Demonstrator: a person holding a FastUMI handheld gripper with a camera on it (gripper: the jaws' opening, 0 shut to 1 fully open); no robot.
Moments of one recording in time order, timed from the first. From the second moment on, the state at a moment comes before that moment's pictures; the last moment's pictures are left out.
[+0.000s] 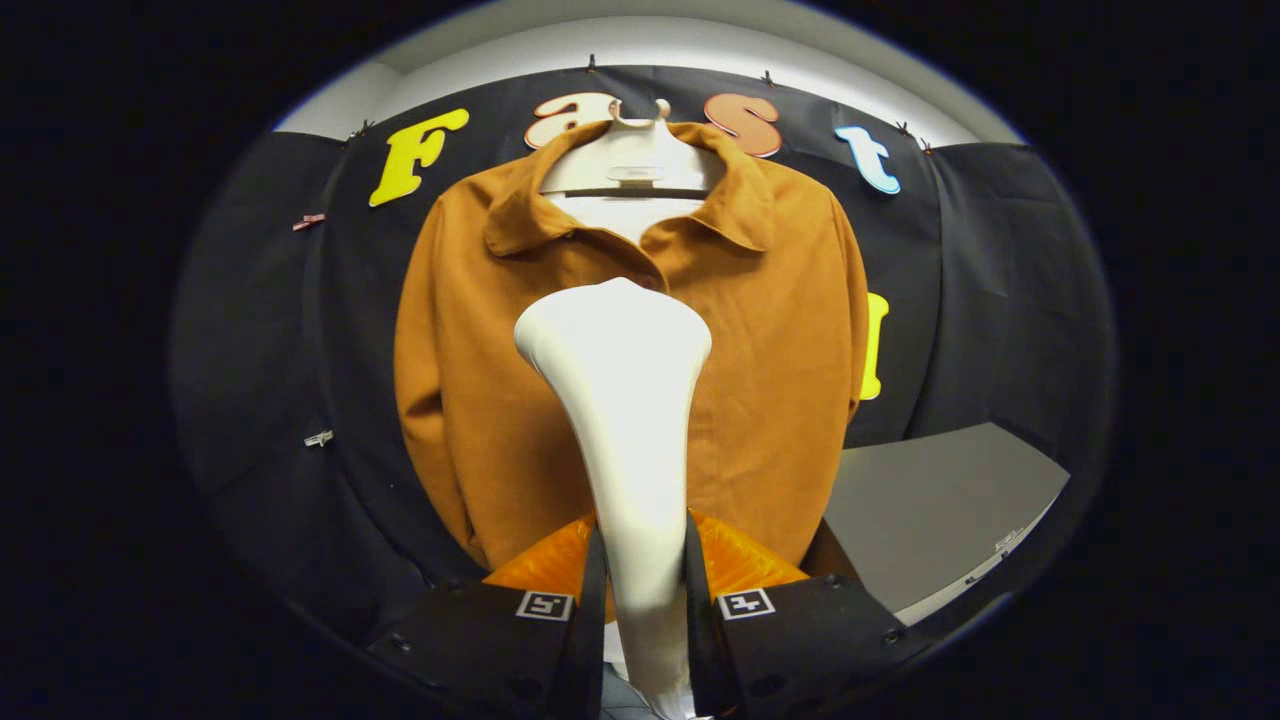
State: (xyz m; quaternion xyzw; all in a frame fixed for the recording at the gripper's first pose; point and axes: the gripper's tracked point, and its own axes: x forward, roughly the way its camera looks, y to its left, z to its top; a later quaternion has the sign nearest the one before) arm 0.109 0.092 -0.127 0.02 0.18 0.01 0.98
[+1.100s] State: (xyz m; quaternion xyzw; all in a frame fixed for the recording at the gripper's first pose) arm 0.148 0.152 -0.209 0.01 0.27 0.00 0.96
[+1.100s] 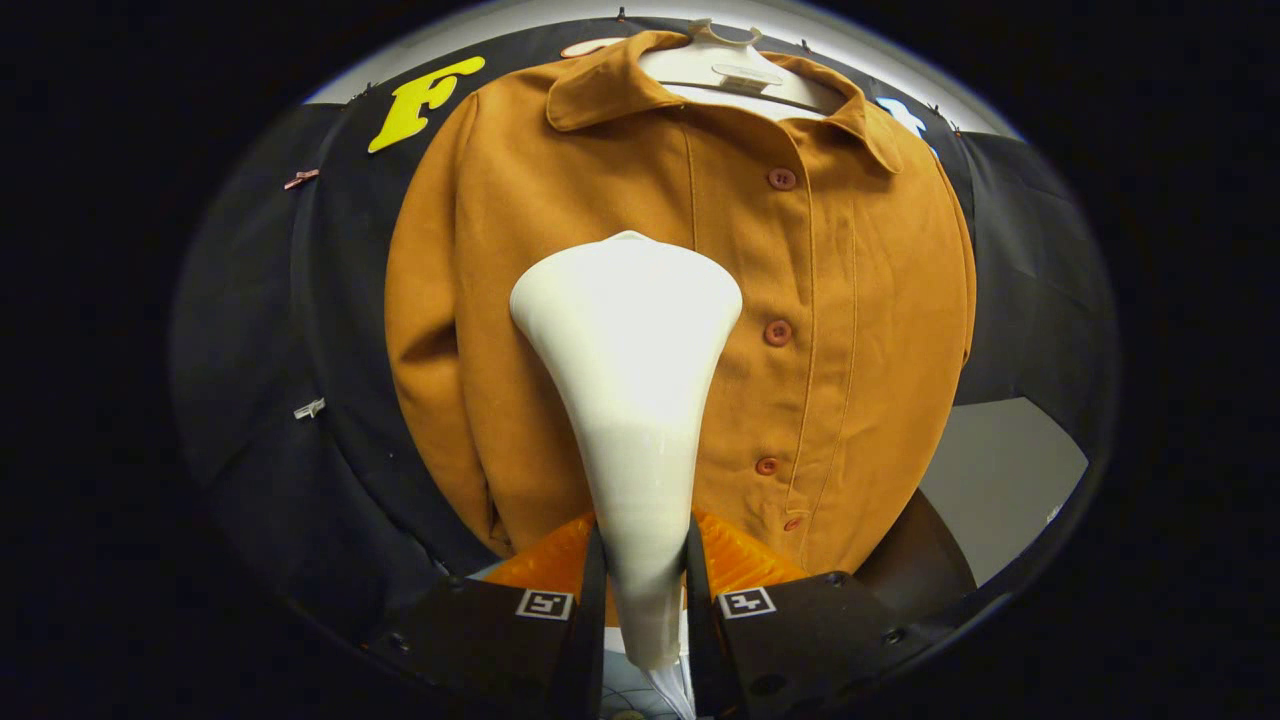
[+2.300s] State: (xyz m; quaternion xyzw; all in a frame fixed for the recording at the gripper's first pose) arm 0.093 0.152 -0.330 0.02 0.41 0.01 0.91
